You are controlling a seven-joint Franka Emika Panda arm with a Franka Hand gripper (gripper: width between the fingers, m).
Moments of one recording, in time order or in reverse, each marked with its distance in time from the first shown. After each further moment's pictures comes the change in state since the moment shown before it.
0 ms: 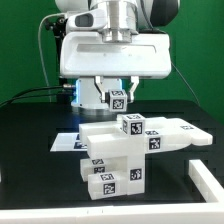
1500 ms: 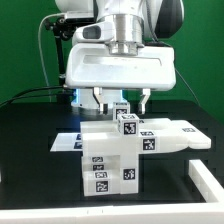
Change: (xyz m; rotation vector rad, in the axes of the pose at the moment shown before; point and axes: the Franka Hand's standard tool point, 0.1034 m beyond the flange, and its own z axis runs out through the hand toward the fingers) arm 0.000 -0.008 0.017 -0.016 0.005 -0.031
